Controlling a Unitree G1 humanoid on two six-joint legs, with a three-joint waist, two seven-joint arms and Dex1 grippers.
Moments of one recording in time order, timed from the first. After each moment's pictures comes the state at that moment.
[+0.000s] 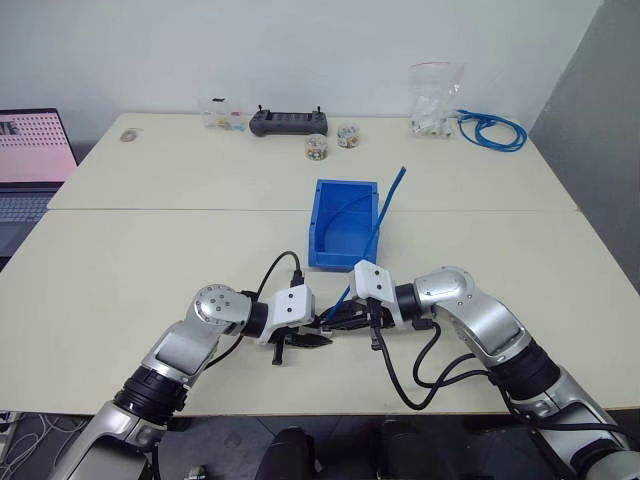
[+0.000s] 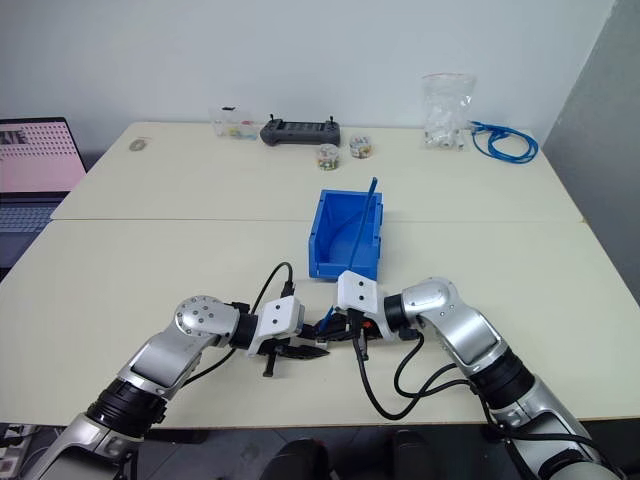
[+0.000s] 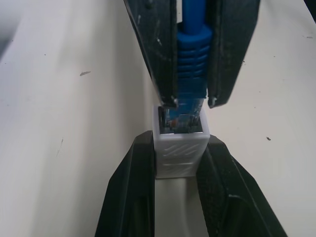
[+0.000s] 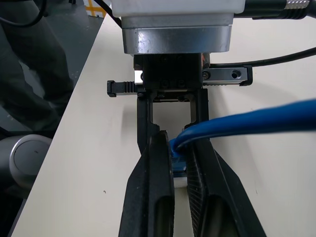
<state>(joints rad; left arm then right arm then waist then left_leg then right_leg) -0.38 0.65 -0.35 0.01 -0.11 0.18 -1.22 -0.56 -0.43 0.49 -0.11 0.21 0.45 1.09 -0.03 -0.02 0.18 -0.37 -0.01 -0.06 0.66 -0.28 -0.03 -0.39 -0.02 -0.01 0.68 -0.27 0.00</state>
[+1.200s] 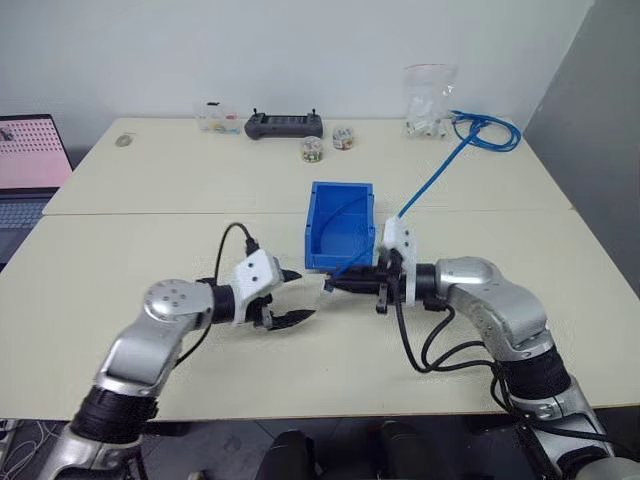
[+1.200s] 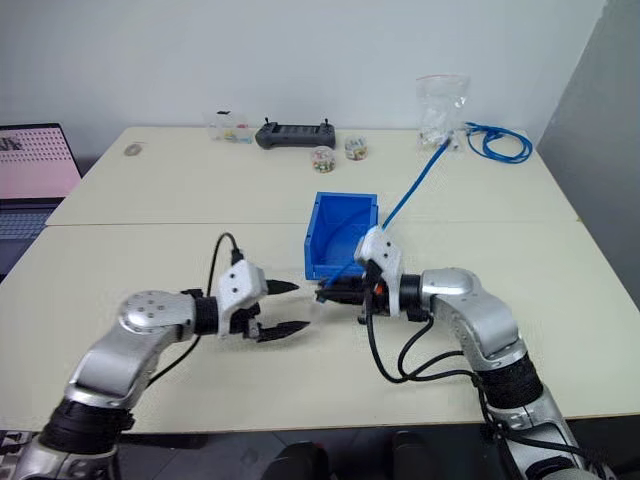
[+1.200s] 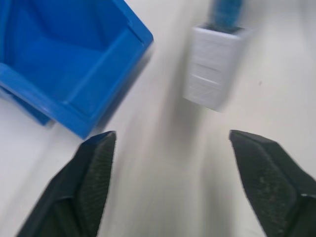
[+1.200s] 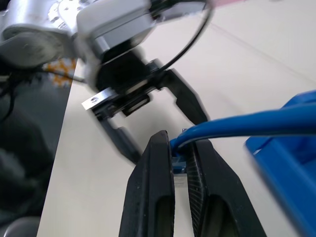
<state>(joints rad) -0.26 0.70 -0.03 -0.35 -0.28 0.55 -0.99 -0.58 -0.32 0.14 -0.25 0.43 0.77 0.87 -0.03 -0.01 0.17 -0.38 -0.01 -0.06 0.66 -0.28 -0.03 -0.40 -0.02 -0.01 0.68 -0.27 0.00</state>
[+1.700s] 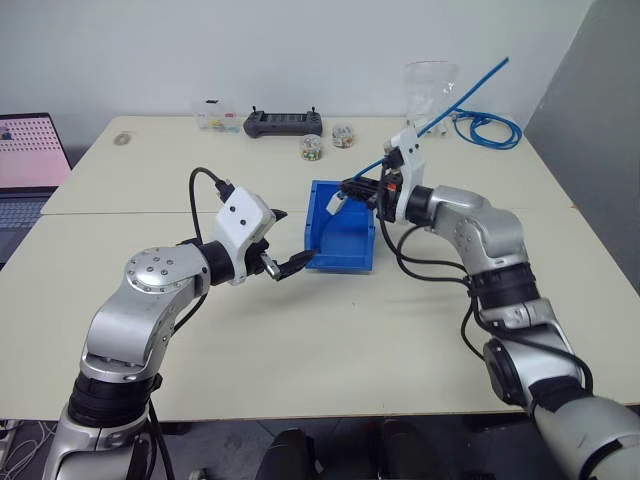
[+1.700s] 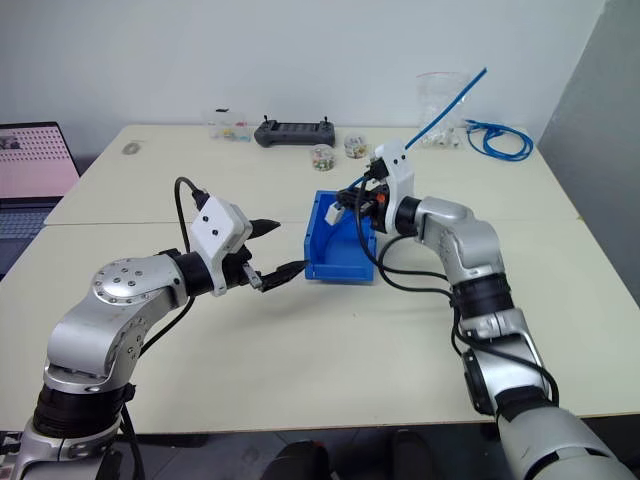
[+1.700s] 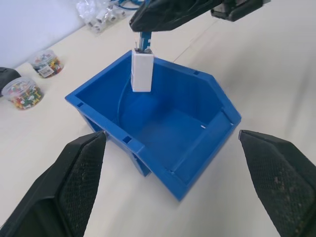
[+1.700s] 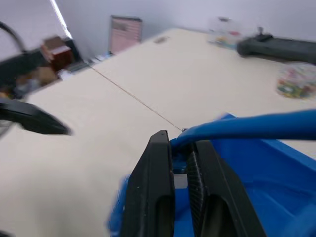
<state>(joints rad) -0.42 0.64 0.01 -0.42 -0.29 0.73 -0.71 -1.04 -0.24 0.06 0.54 0.30 0.58 0.71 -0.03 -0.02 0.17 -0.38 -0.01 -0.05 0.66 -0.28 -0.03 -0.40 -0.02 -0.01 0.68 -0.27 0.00</state>
